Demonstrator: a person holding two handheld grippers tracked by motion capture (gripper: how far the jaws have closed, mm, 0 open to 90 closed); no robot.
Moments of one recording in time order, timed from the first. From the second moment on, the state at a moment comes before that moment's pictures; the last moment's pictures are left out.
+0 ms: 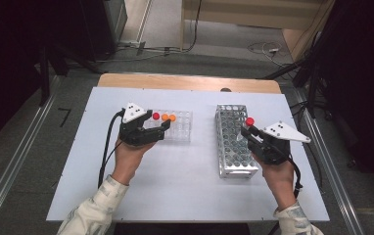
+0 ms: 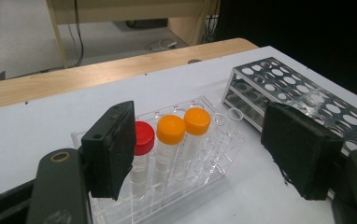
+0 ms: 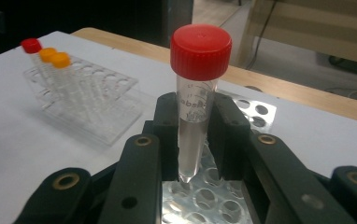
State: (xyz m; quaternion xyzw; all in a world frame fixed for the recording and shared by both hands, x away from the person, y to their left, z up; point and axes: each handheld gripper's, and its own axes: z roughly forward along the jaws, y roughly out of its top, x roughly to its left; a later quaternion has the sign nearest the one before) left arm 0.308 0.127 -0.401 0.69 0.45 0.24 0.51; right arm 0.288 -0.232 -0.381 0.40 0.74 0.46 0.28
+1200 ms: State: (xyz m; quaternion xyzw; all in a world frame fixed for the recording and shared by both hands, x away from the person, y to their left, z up) left arm 0.291 0.095 -0.407 0.73 0.39 0.20 0.52; right arm 0.312 -0.090 -0.422 0.32 0.83 0.43 0.16
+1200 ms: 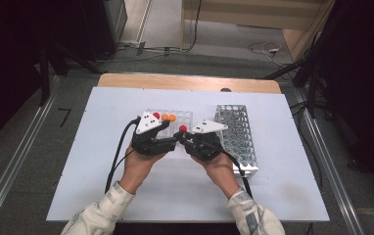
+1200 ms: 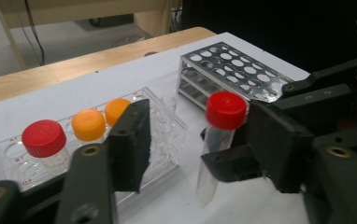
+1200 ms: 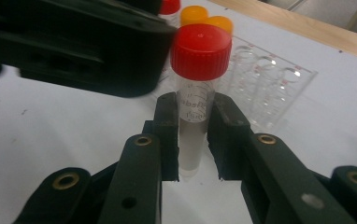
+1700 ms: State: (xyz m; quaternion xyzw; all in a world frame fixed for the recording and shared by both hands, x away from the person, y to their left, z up) left arm 0.291 0.097 -0.409 0.74 0.39 0.19 0.52; right arm 0.307 -0.075 -0.421 0.31 0.83 0.44 0.15
